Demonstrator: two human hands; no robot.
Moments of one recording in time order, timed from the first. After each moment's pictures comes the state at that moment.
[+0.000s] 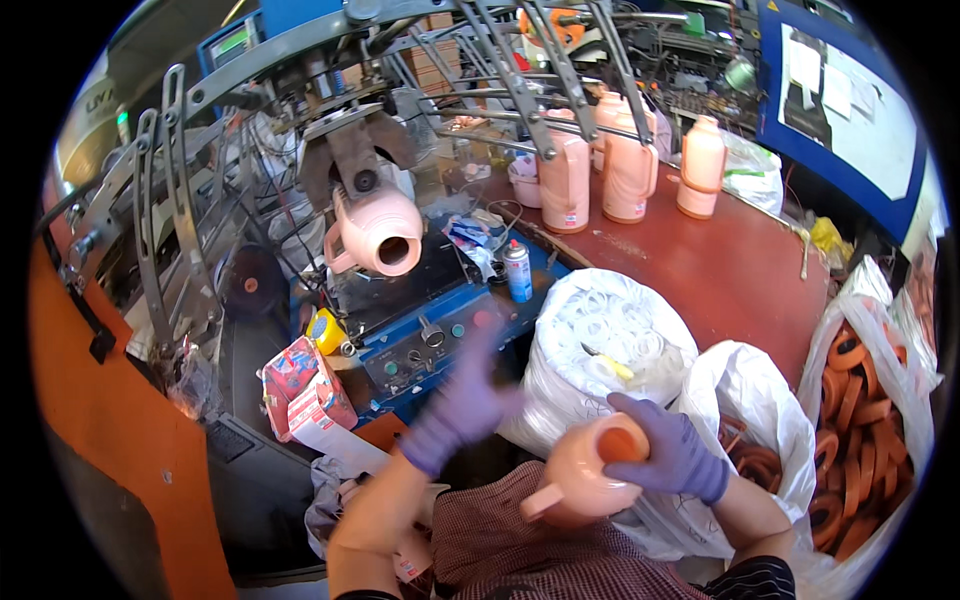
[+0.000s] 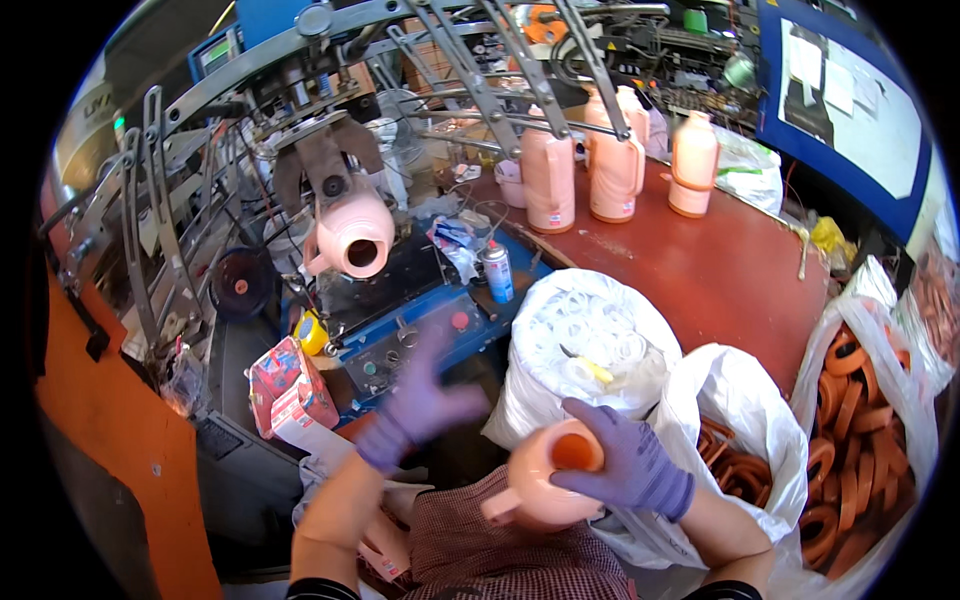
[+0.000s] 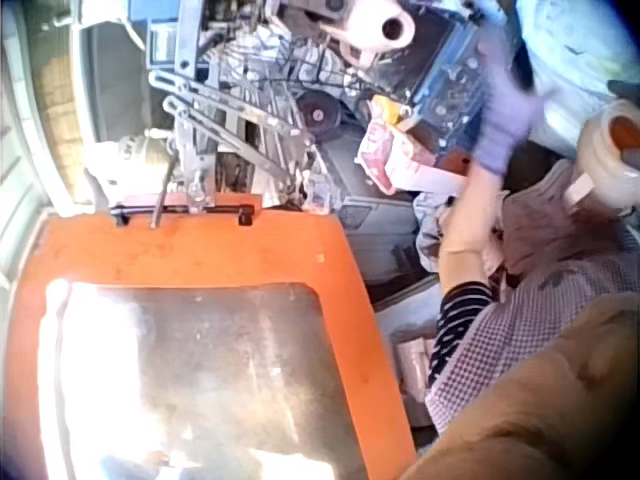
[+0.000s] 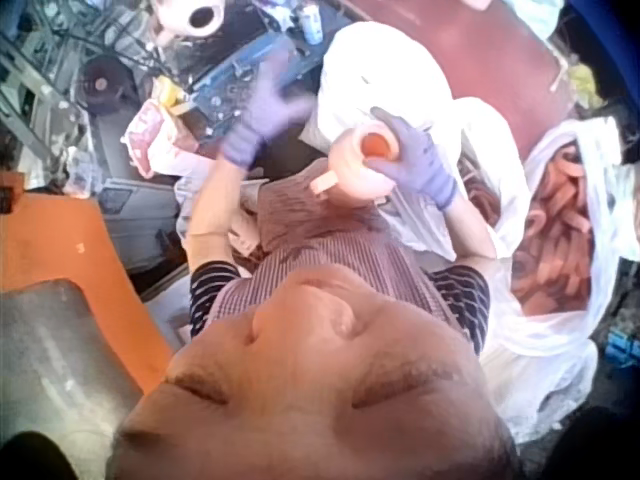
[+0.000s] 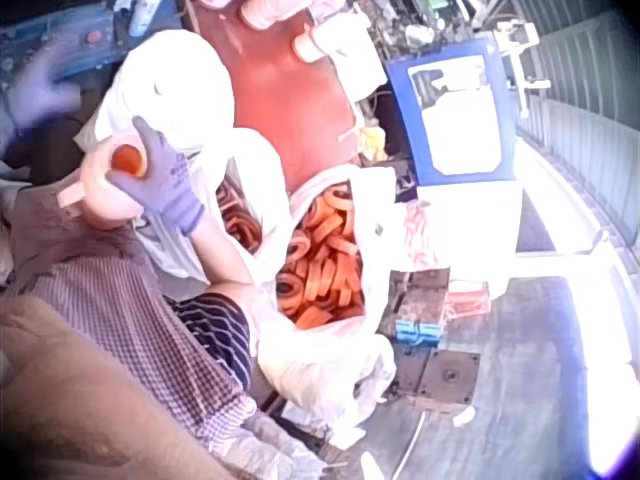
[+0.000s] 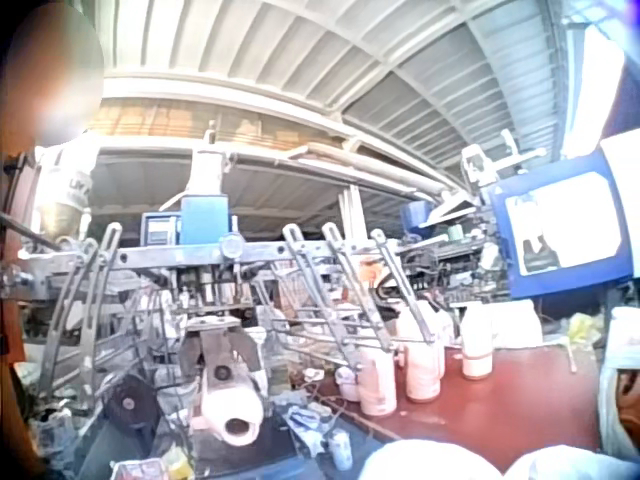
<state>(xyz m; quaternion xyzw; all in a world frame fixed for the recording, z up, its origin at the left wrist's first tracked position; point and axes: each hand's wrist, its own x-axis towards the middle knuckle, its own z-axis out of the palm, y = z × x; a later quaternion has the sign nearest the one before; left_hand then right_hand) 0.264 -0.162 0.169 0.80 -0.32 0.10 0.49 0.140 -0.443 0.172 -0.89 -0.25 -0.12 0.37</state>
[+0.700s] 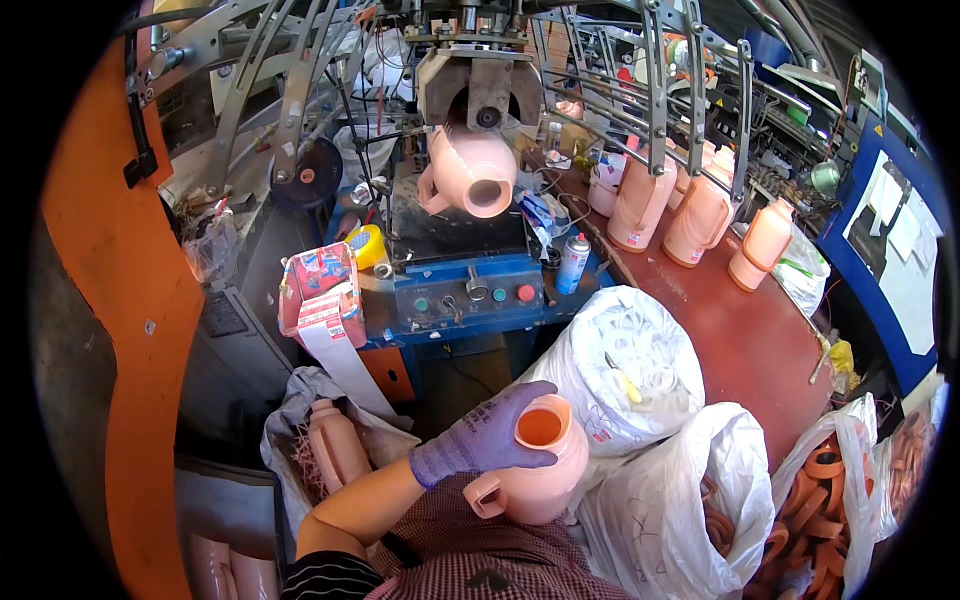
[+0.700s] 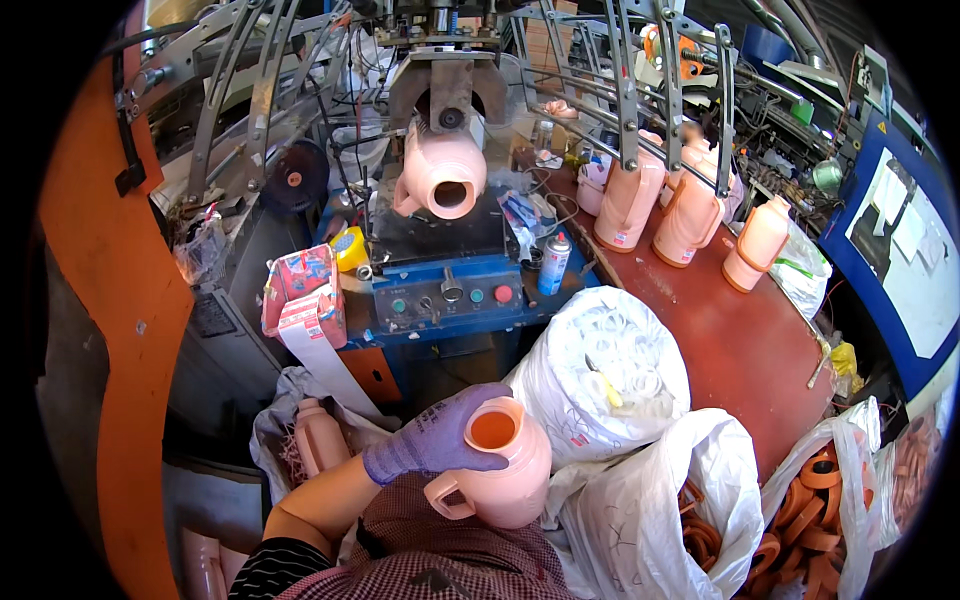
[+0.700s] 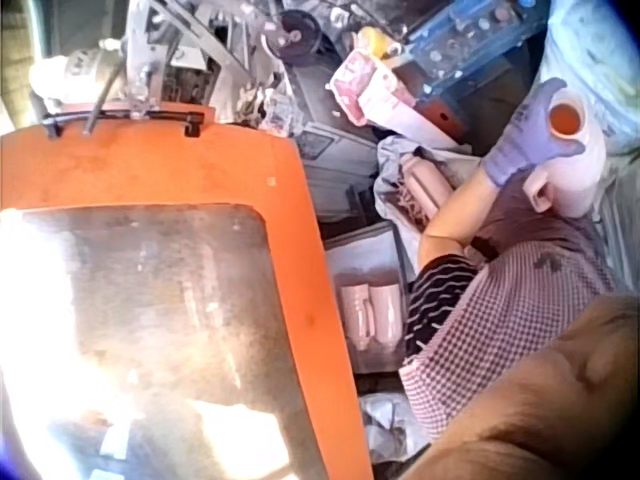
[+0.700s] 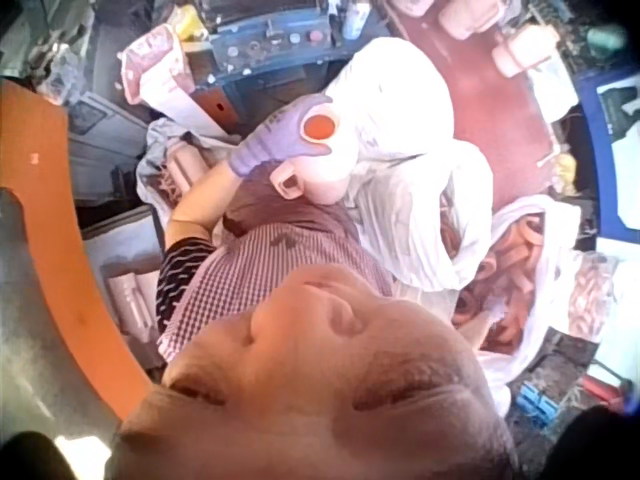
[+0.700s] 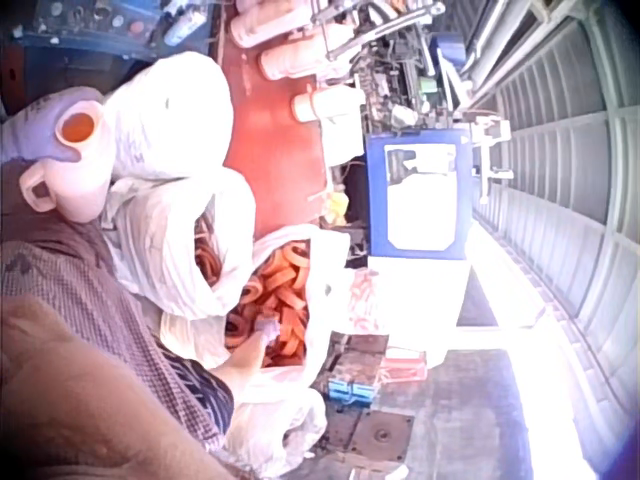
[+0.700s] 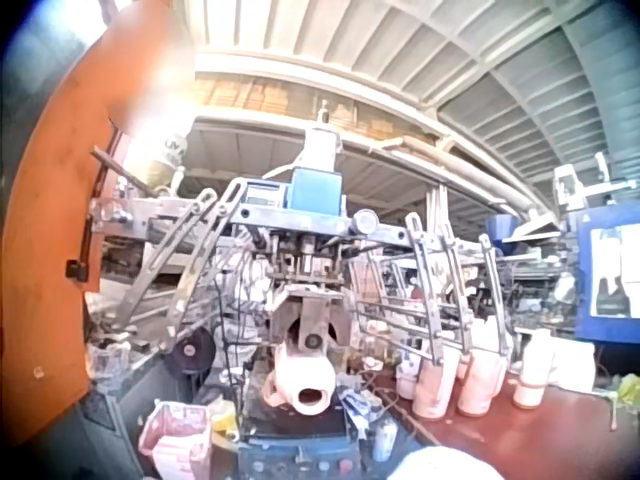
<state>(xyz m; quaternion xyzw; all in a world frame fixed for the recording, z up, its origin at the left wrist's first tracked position) 0.175 -0.141 0.119 0.80 -0.27 -0.01 0.54 -0.006 -0.922 -0.013 -0.78 0.53 -0.26 0.22</state>
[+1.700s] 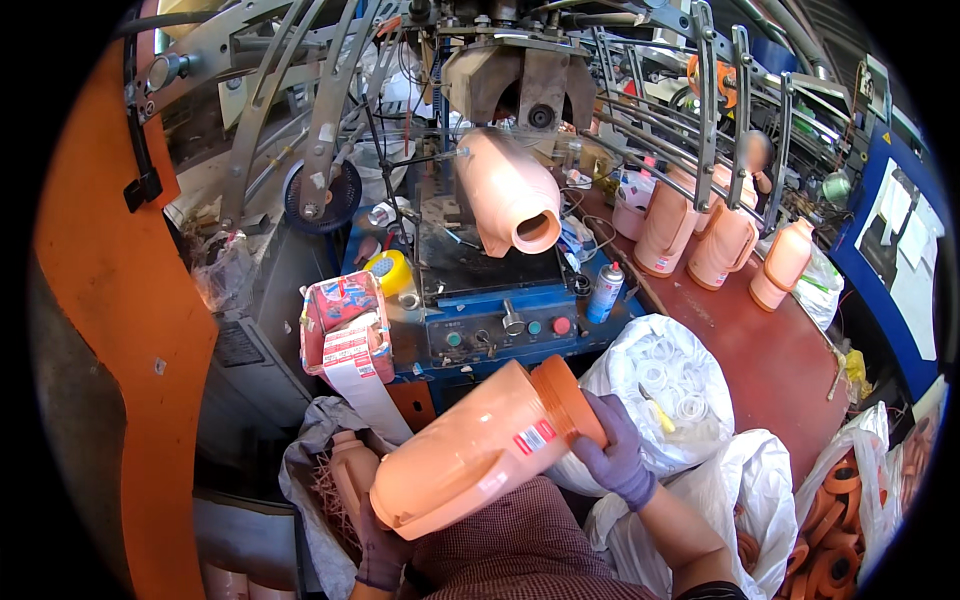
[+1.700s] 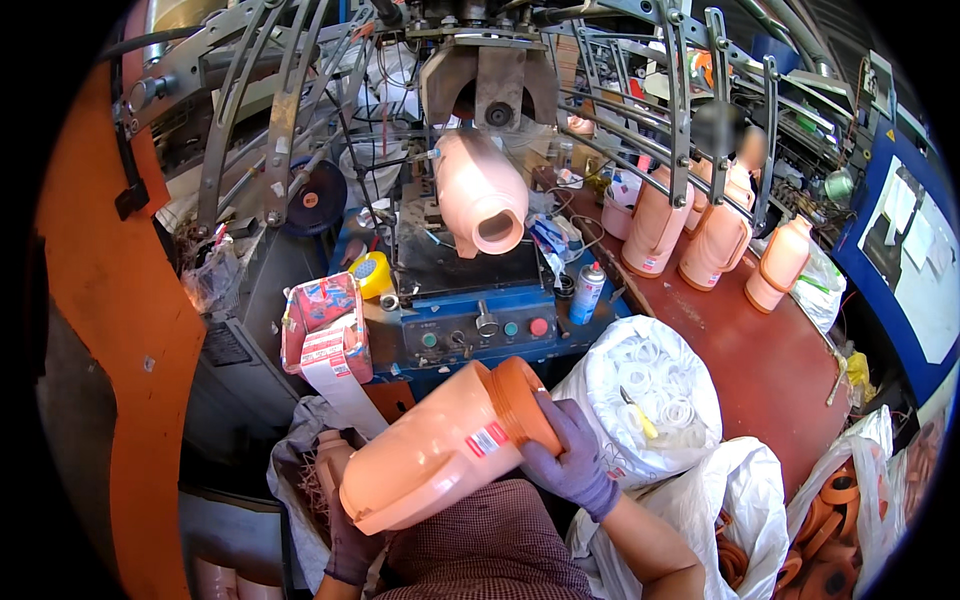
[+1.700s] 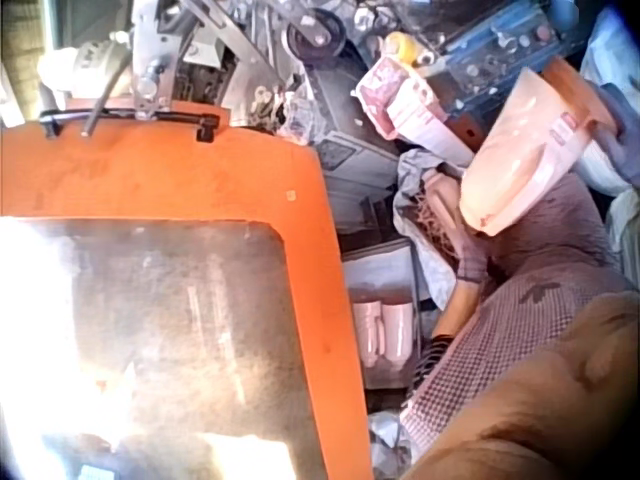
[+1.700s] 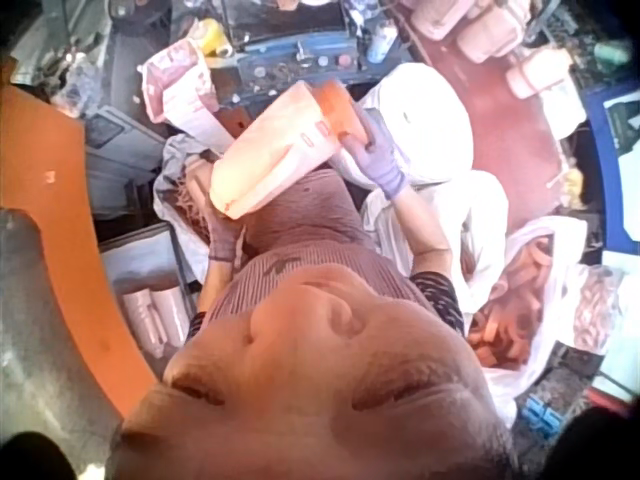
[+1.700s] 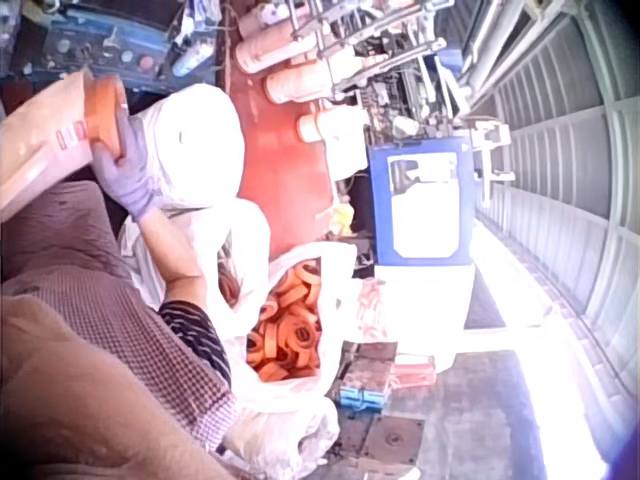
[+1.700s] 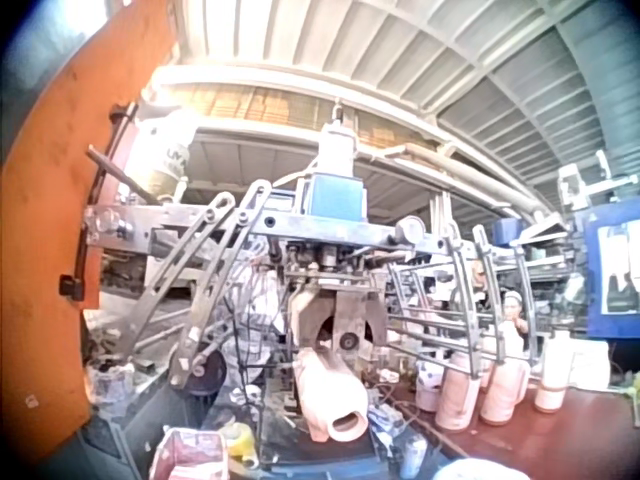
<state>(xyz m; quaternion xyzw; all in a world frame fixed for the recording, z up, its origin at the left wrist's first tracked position) 0.046 -0.020 0.036 0.49 0.05 0.15 0.86 0.232 -0.301 0.116 -0.80 -0.33 -0.16 0.47</state>
